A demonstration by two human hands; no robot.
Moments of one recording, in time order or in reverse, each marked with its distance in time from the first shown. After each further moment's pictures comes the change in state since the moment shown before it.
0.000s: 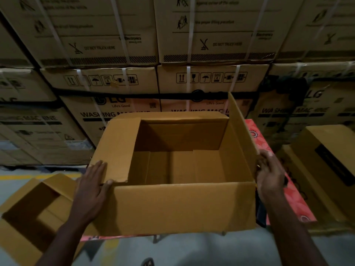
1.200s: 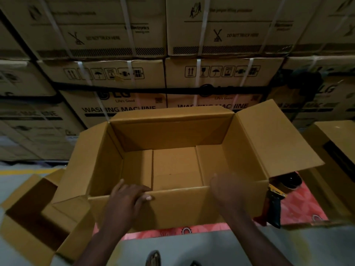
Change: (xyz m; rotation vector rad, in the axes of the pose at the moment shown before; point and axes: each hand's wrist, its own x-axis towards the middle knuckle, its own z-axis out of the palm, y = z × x) left_hand -0.016 0.061 0.000 -0.028 -0.101 0.193; right_hand -0.083 0.090 0.090 -1.547 -0.181 -0.569
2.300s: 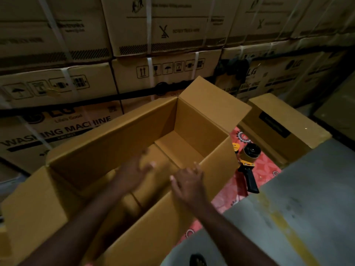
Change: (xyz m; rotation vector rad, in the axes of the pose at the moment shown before) left_hand 0.138 -0.001 0.024 -0.176 -0.439 0.180; right_hand 0.008 -0.093 0.040 0.015 0.171 -0.064
